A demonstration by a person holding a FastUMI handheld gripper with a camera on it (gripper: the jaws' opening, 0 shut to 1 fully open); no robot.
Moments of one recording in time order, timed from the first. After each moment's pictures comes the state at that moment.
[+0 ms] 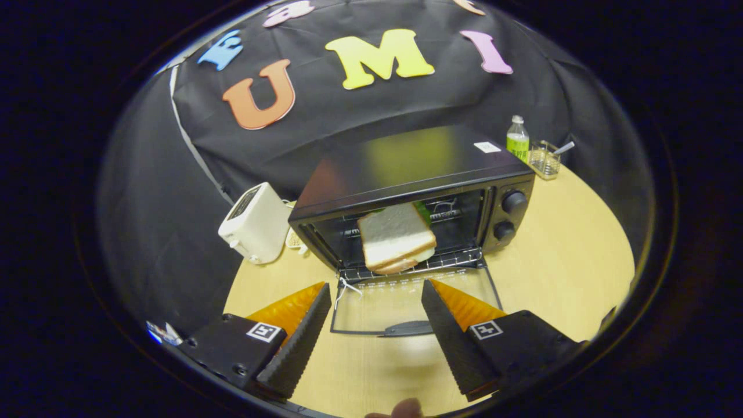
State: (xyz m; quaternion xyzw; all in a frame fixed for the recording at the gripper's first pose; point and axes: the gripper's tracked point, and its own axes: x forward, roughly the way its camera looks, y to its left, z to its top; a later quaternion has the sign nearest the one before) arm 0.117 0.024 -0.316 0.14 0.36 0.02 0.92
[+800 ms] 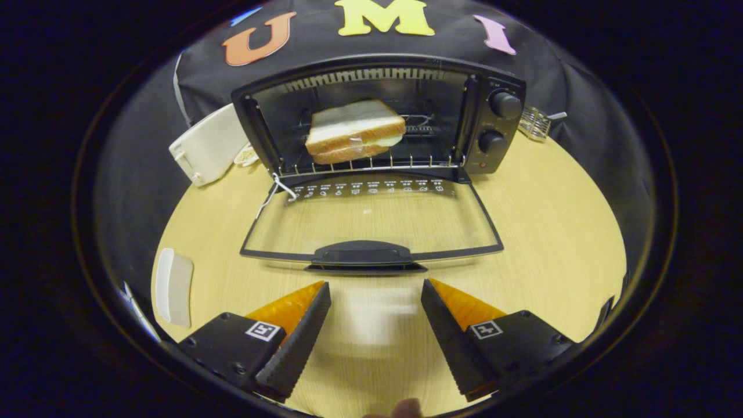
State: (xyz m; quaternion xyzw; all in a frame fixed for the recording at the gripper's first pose) arm 0.074 -0.003 -0.464 0.07 0.46 -0.03 0.88
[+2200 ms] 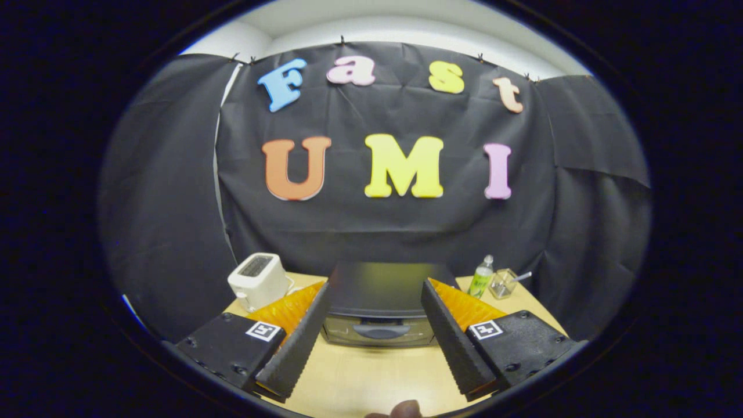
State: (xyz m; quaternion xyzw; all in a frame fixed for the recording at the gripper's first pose) arm 0.117 0.016 -0.070 0.01 0.11 -0.02 0.99
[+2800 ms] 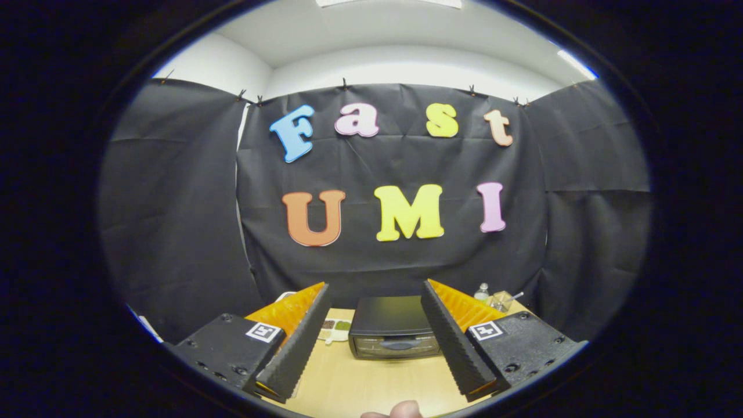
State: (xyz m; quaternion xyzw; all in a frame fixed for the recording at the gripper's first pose) arm 0.023 0.043 0.028 0.02 0.04 -0.02 1.00
